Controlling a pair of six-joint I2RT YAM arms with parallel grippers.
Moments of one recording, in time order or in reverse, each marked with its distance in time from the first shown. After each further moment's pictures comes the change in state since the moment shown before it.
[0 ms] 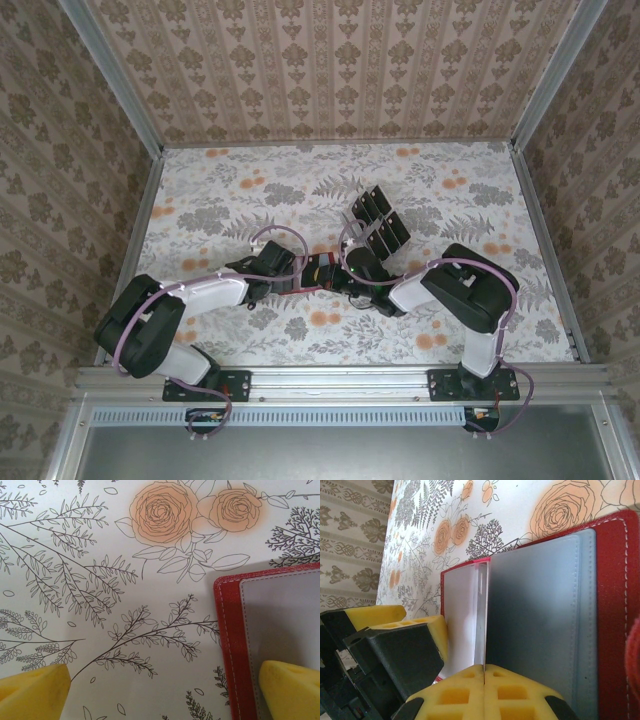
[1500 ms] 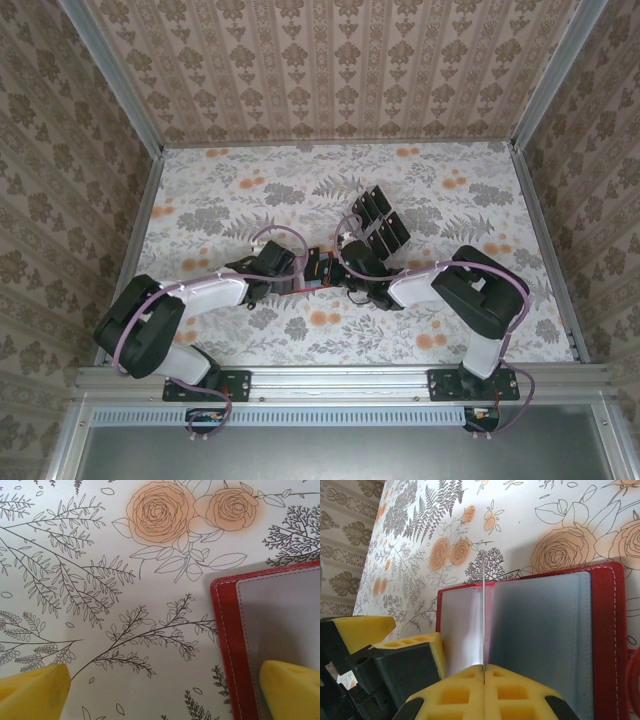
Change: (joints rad) left arm 0.000 -0.002 0.000 0.000 0.005 0.011; right arm 0.009 -0.060 0.068 -0.170 0.087 -0.105
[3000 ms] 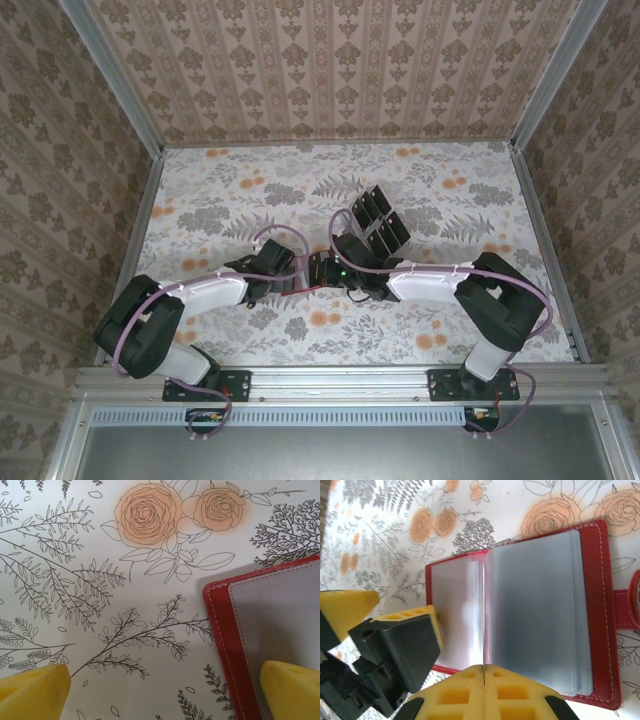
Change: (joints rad) left arm 0.005 -0.002 0.006 0.000 0.029 0.030; right arm 0.037 -0.119 0.132 -0.443 0.045 -0.028
